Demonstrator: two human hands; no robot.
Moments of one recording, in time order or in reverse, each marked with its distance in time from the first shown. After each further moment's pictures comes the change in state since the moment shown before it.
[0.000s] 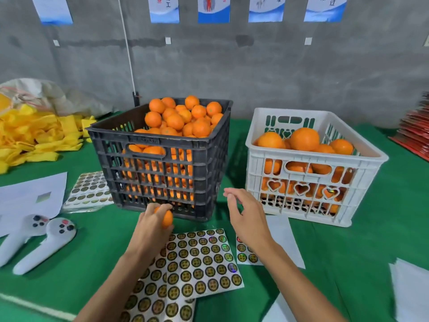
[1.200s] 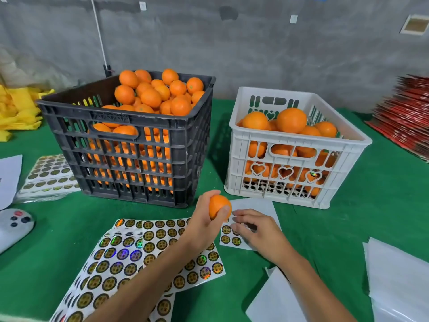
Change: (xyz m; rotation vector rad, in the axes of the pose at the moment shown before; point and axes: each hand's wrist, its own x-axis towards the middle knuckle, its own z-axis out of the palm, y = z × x) left_hand -0.003 0.109 0.109 -0.787 -0.267 0.126; right_hand -0.049 0.093 -0.044 0.019 -0.294 0.191
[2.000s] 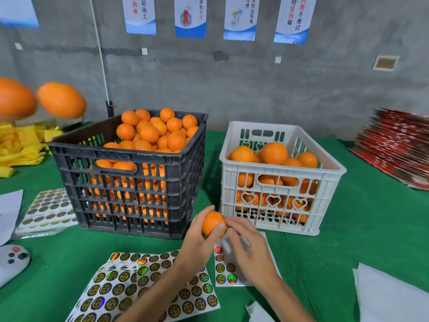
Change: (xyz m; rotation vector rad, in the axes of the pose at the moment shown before) left_hand 0.003 0.044 -0.008 -0.078 0.051 0.149; right_hand -0.008 -0.058 -0.004 0.103 0.278 -0.206
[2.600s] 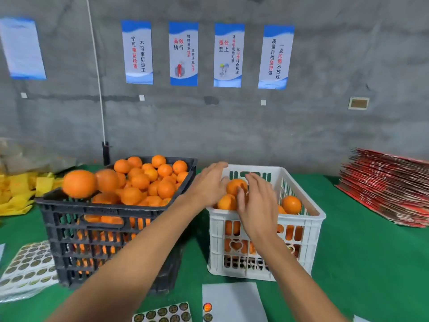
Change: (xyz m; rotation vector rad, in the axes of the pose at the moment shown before) left_hand 0.186 0.189 -0.017 0.717 -0.004 0.344; right_hand 0.154 -0.090 -0.085 -0.689 0.454 -0.115
